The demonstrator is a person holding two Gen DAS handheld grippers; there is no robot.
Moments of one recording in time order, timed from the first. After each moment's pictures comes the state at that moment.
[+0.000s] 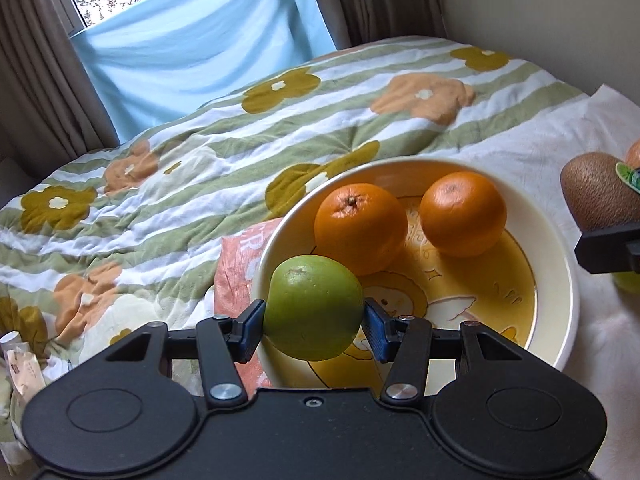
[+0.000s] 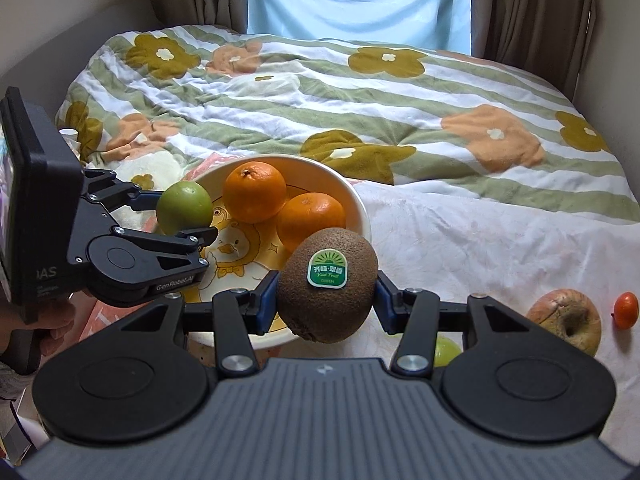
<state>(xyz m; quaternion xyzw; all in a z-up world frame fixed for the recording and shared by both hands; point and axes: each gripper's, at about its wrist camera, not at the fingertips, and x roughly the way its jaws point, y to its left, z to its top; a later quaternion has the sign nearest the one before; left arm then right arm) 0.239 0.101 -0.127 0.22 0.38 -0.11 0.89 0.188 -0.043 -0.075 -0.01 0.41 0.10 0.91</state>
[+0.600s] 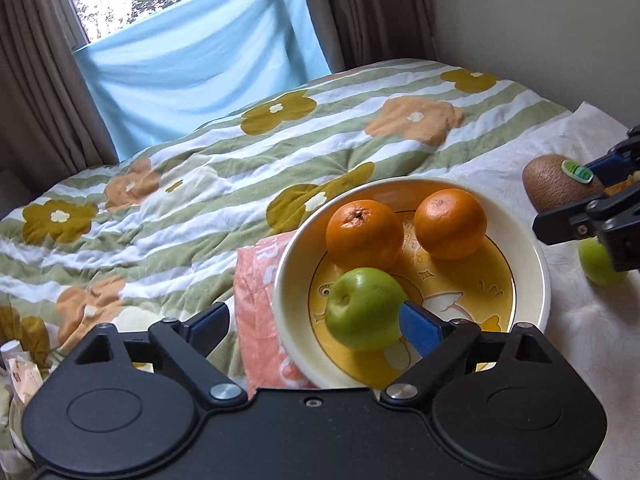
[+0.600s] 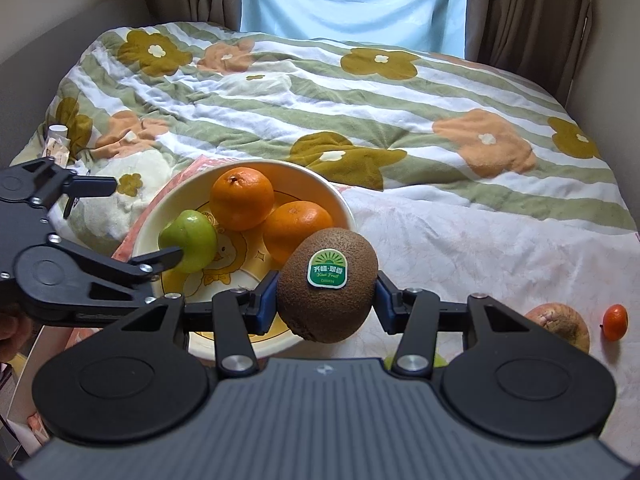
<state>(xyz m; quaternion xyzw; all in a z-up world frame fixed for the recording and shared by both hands) 0.215 0.122 -0.099 0.20 0.36 -0.13 0.90 0.195 -0.040 -0.071 -0.02 0.41 0.09 0.91</state>
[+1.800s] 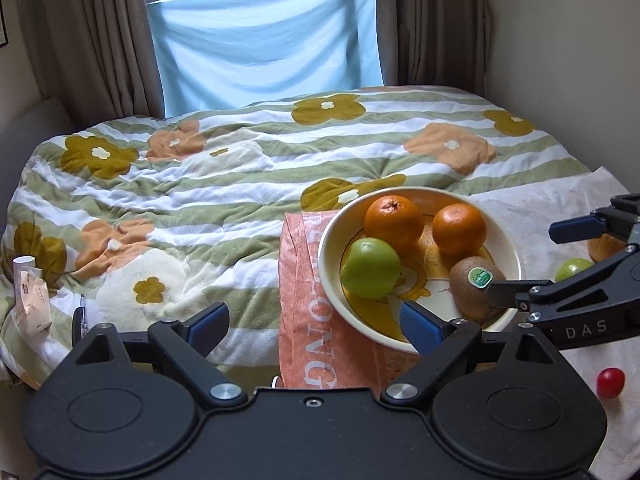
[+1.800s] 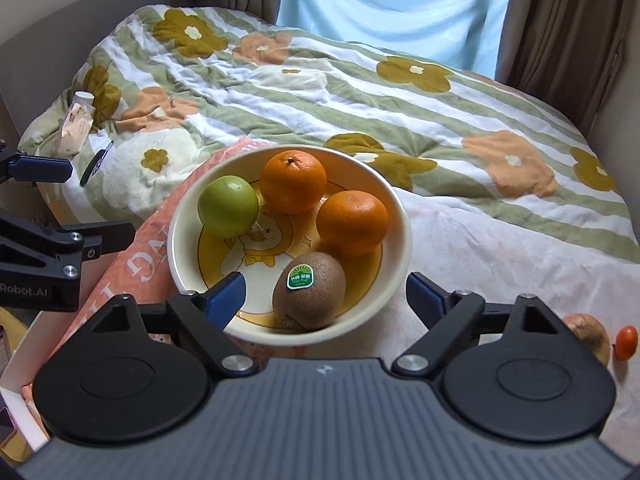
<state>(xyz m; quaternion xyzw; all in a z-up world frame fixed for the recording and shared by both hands) 0.161 0.159 -0.065 0.10 0.37 -0.07 0.92 0.174 -0.005 -0.076 -0.07 0.39 0.12 0.91</state>
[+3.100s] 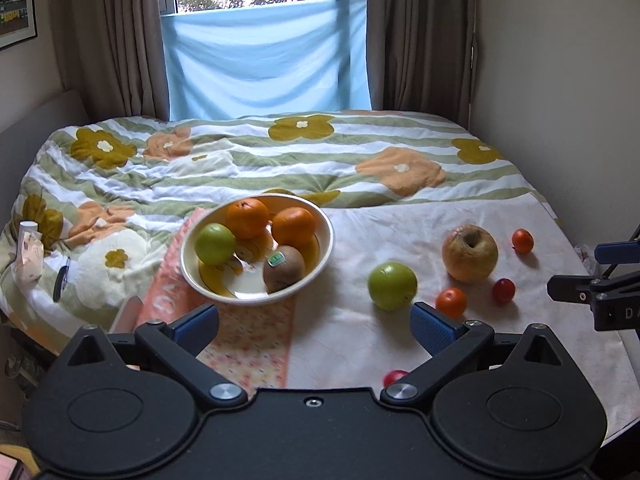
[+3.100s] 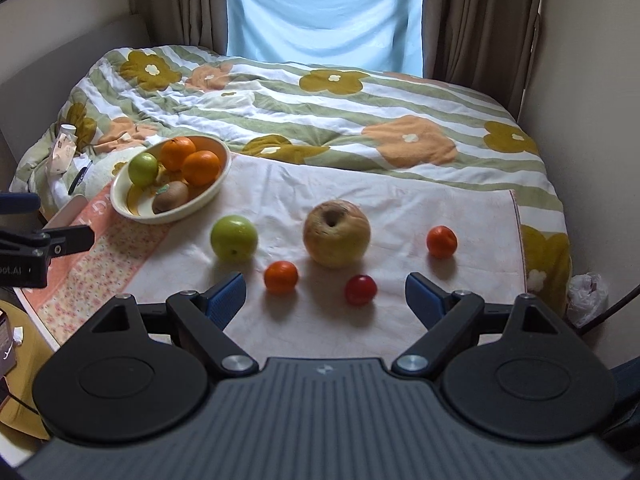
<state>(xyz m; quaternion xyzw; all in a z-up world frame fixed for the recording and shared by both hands) 0.034 -0.012 -0.034 0.04 0.35 -0.03 0.93 0.039 -0.239 -0.035 -0.03 0.36 0.09 0.93</state>
